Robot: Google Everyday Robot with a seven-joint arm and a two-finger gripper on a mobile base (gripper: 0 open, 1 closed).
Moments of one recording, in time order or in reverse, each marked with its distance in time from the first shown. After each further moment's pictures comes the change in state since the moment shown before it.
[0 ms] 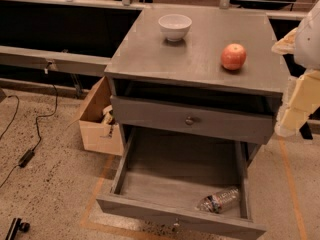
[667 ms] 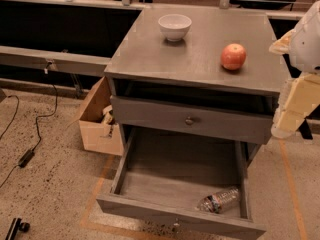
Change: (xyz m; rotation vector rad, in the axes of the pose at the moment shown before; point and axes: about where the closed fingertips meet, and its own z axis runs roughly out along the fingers) arm -0.002 0.001 0.003 0.028 0.012 -0.011
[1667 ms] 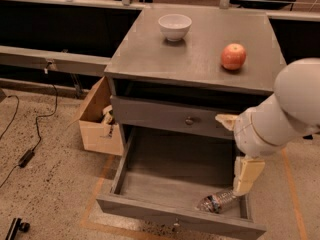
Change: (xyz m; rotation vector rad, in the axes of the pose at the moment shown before) arm -0.007 0.070 0.179 -0.078 -0.134 -0.308
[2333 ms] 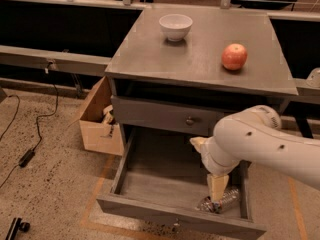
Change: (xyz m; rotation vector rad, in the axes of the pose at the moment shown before) arm 0.008 -0.001 0.146 -0.024 0.097 -0.182
